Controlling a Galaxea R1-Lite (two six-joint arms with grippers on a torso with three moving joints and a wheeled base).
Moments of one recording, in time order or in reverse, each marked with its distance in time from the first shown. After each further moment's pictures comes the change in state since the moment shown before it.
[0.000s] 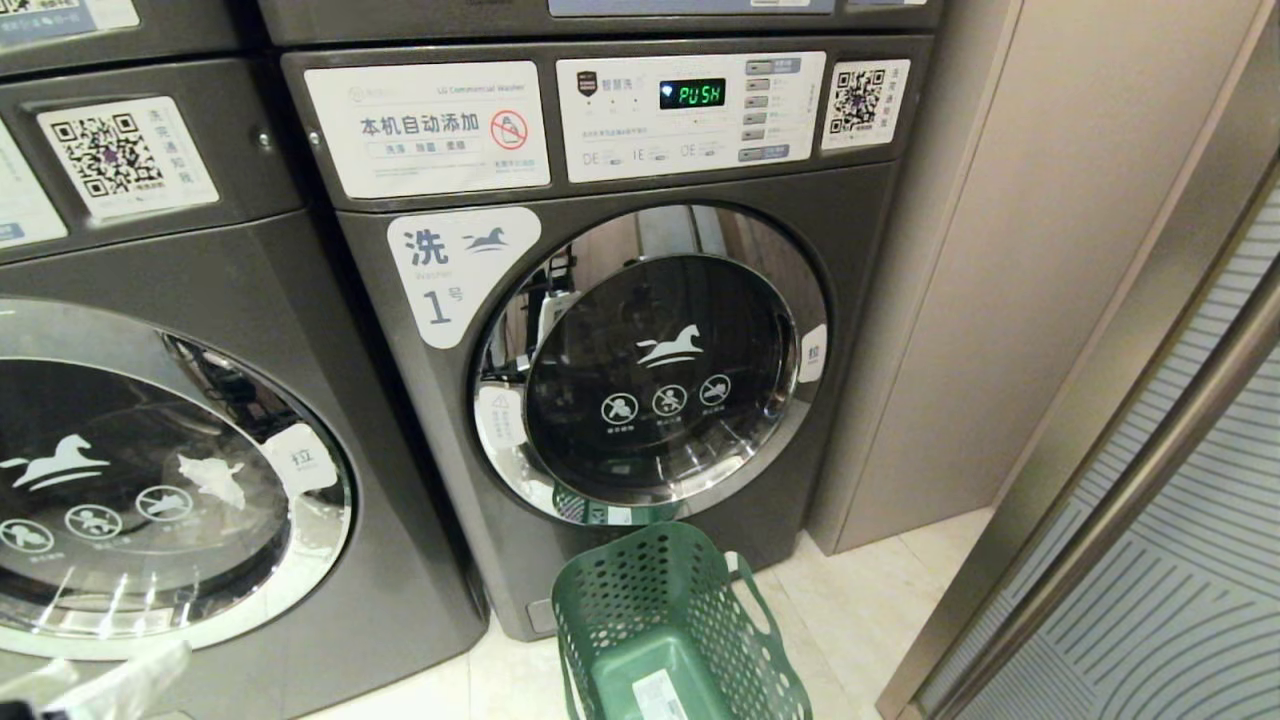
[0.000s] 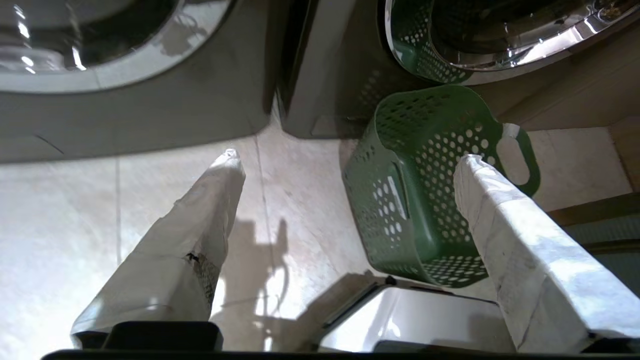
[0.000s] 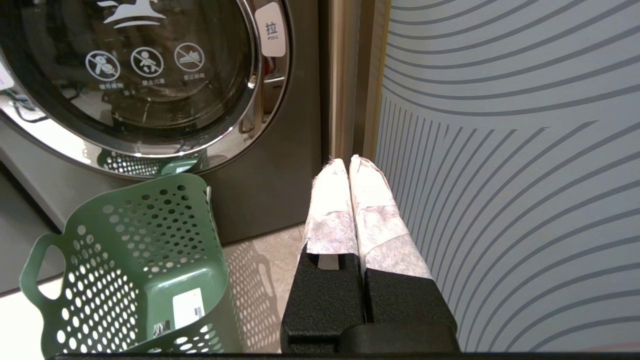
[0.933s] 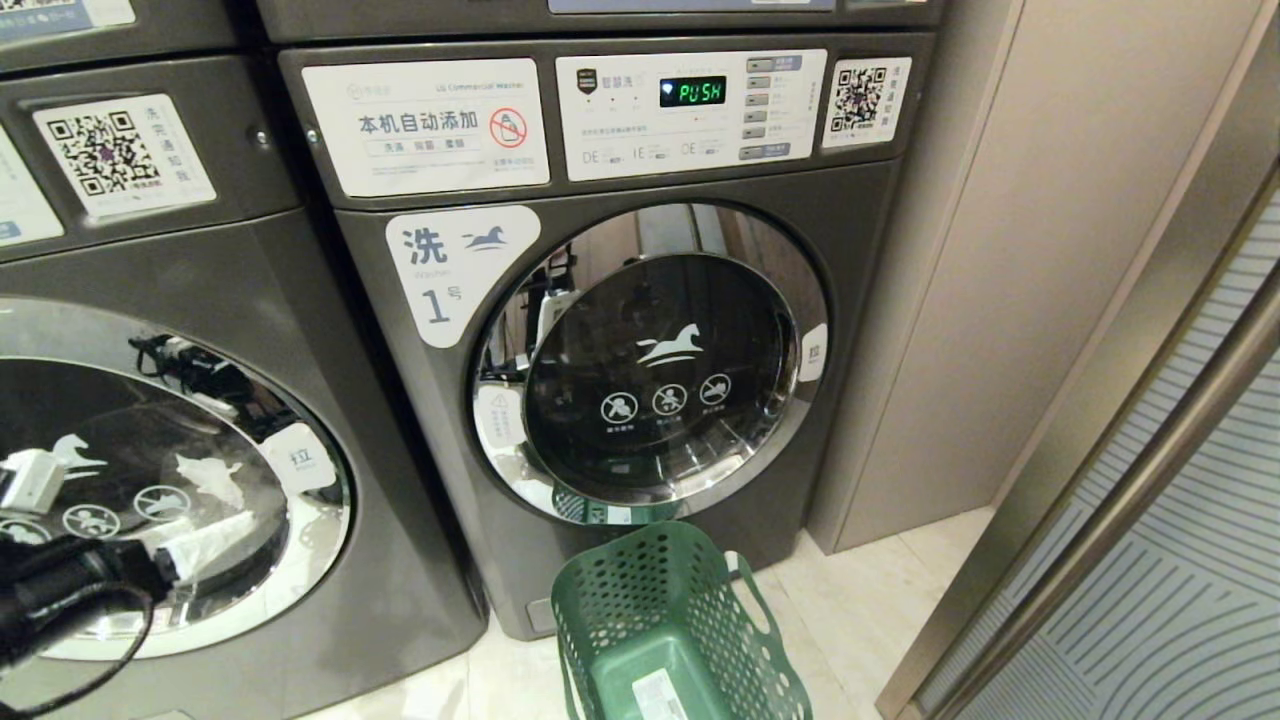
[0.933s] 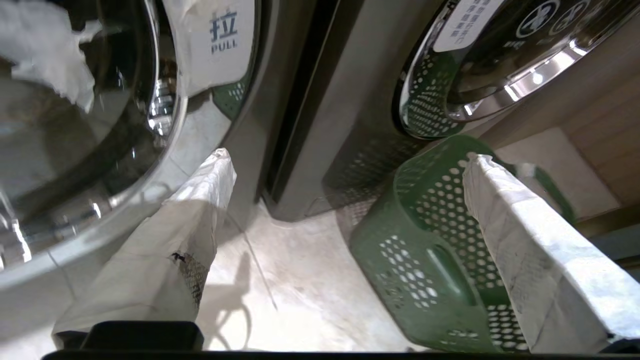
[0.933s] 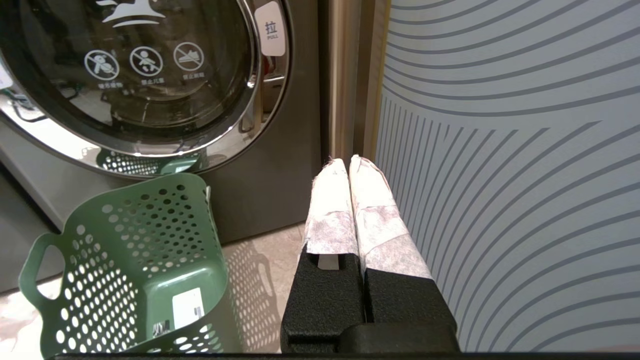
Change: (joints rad) left arm 0.554 1.010 0.026 -1.041 -0.819 0.305; right arm 0.000 0.000 0.000 0.000 0.000 0.000
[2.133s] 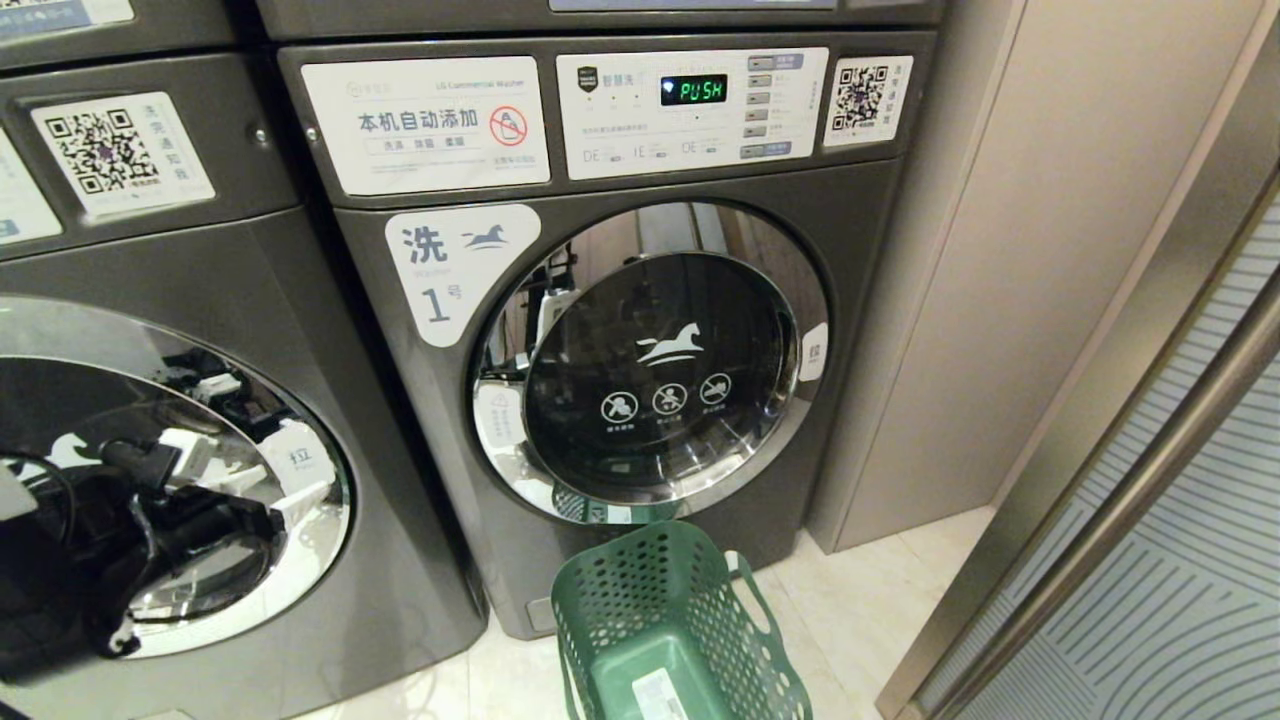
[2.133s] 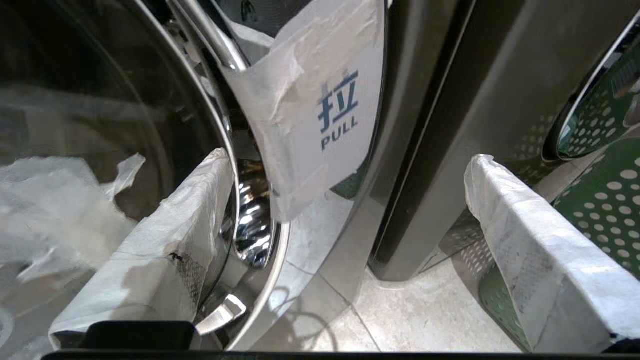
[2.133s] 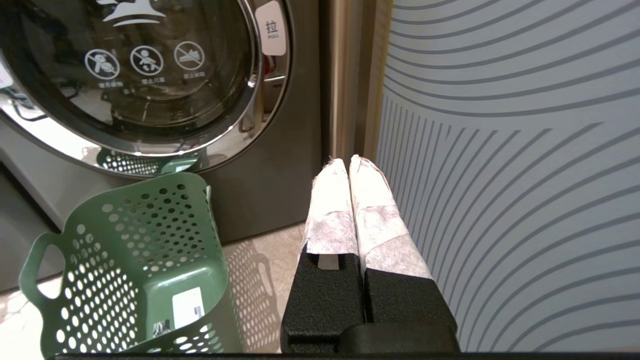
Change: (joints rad) left arm -0.131 0.543 -0.395 -0.326 0.121 0.135; right arm 0.000 0.000 0.000 0.000 0.000 0.000
